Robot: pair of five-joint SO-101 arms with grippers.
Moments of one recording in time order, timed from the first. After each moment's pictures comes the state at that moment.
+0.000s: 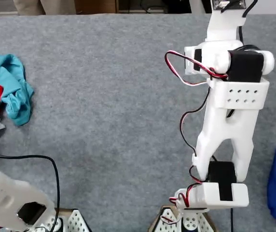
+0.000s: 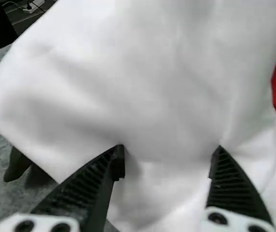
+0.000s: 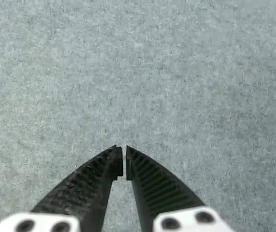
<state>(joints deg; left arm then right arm) -57.1 12.0 46.9 -26.6 -14.4 -2.2 -0.4 -39.4 101.5 -5.9</state>
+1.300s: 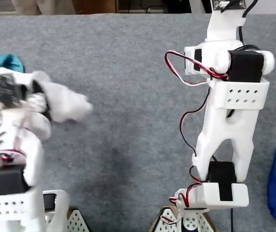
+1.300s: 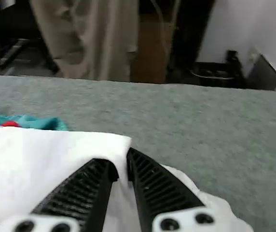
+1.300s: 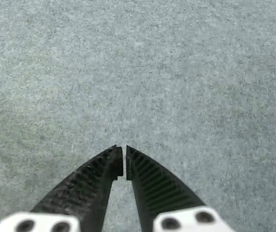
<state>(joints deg) -6.6 -70.9 45.3 52.4 -8.6 -2.2 -0.4 -39.4 101.1 -5.4</state>
